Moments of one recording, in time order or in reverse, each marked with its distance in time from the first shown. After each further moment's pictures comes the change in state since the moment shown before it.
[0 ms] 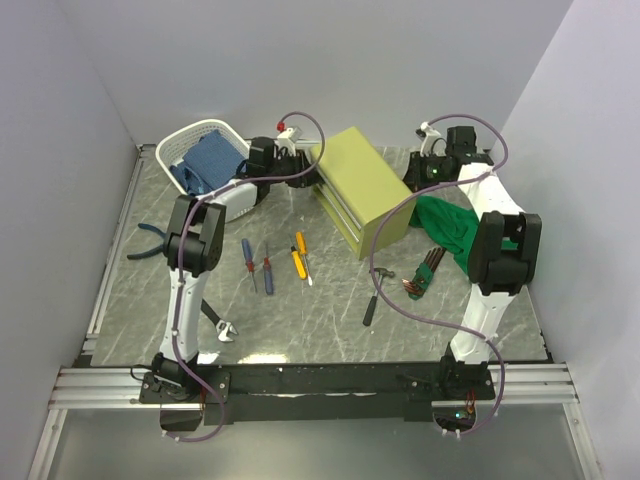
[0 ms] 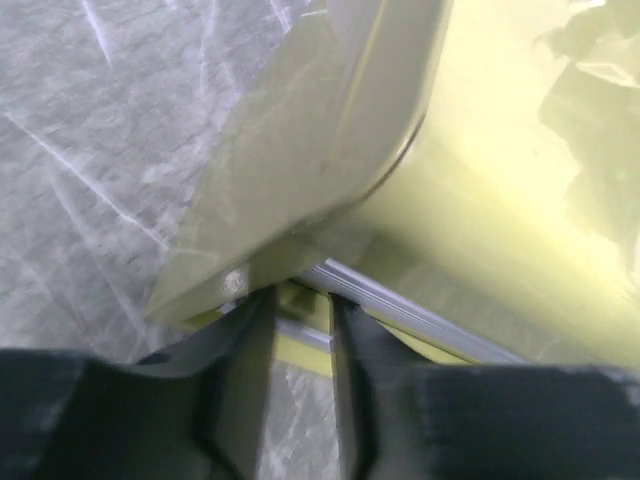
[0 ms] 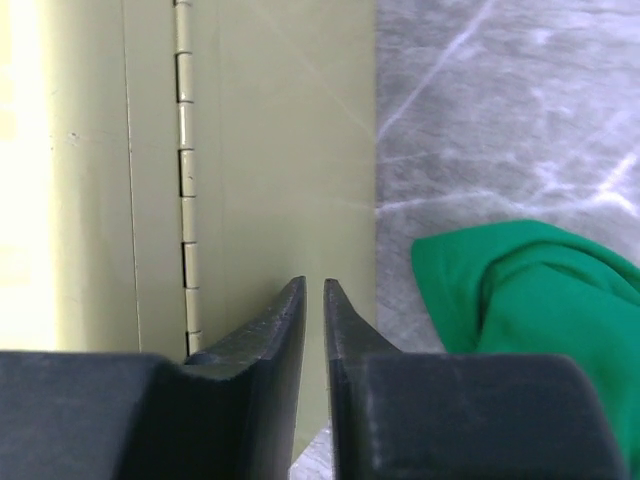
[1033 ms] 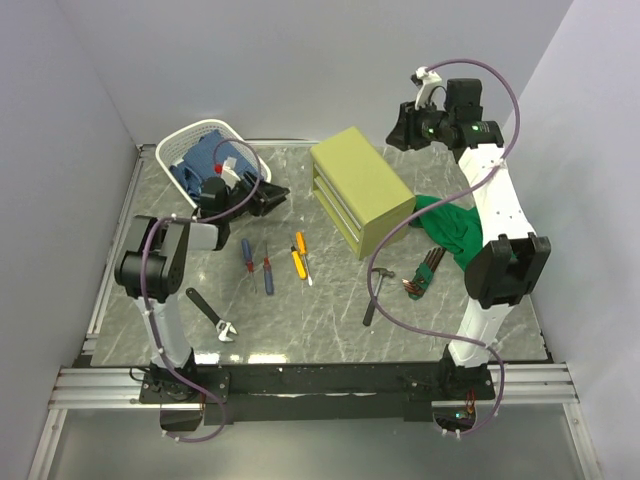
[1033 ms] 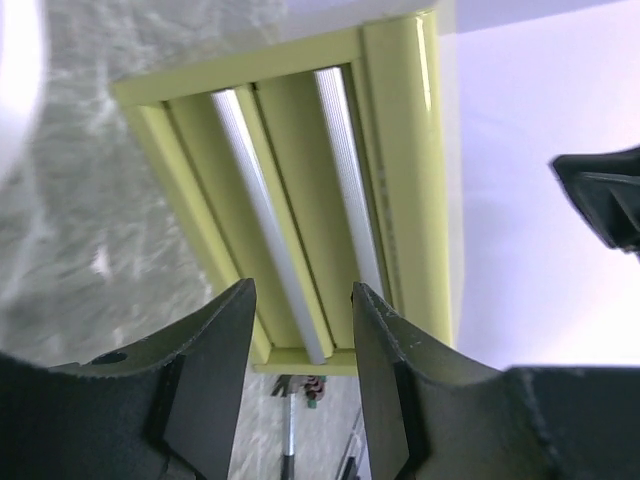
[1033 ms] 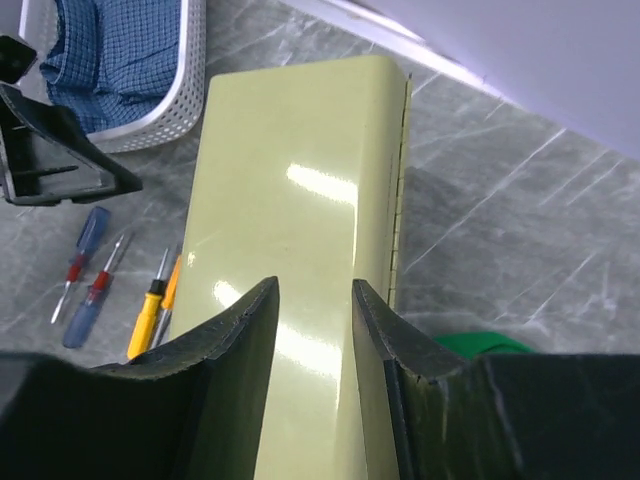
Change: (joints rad) left arm 0.146 -0.405 -0.787 0.558 -0.039 -0.780; right arm 0.118 -0.115 0.344 -0.100 0.099 0.028
